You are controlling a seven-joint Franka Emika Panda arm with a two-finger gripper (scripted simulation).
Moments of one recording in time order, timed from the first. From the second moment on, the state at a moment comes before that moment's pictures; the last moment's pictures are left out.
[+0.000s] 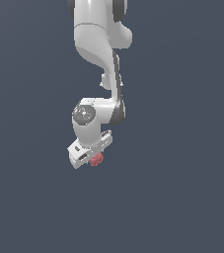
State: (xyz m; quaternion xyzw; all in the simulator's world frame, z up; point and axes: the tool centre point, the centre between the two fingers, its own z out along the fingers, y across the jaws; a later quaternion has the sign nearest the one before) arm 0.038 -0.081 0.049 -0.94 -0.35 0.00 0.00
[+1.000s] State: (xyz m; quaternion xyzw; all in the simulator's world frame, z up) arm -0.035 0.120 0.132 -0.94 -0.35 0.00 0.00
